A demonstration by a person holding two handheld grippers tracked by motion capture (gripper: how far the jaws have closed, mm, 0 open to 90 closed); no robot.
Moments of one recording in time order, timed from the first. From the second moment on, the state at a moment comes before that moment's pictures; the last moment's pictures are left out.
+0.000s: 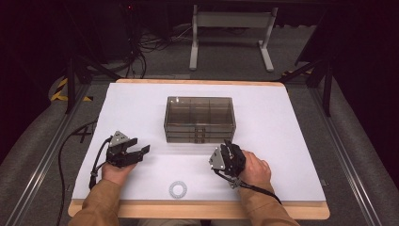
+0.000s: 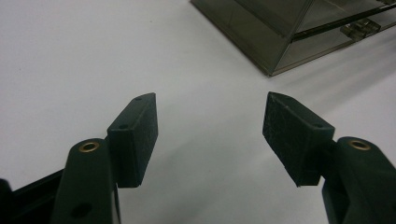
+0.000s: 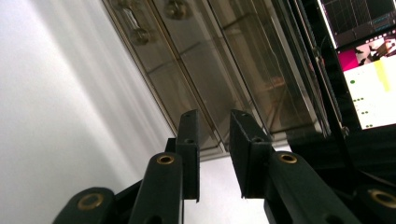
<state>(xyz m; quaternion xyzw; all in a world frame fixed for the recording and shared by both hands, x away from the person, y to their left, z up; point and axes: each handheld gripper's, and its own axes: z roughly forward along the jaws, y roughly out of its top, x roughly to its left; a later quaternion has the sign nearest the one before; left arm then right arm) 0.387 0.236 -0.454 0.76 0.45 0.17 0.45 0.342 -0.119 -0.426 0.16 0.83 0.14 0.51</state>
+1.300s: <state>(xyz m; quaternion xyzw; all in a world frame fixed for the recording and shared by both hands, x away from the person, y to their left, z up) 0.370 0.235 -0.455 0.77 0.42 0.18 0.43 0.356 -0.055 -0.460 0.05 0.82 0.07 0.56</state>
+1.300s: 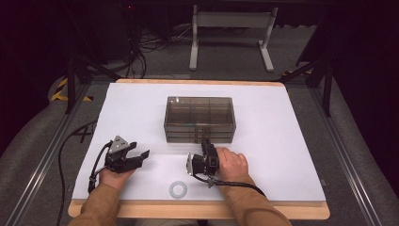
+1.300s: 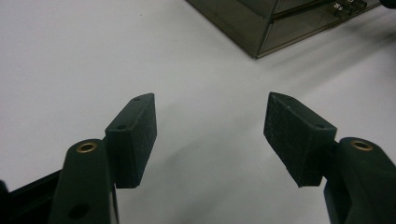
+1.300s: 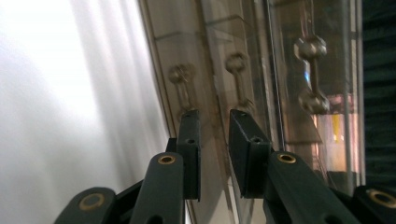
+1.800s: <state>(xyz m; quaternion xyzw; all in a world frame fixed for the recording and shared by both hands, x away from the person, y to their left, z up) 0.371 0.235 -0.454 0.77 0.42 0.18 0.43 0.356 -0.038 -0.472 0.02 0.81 0.06 0.58</state>
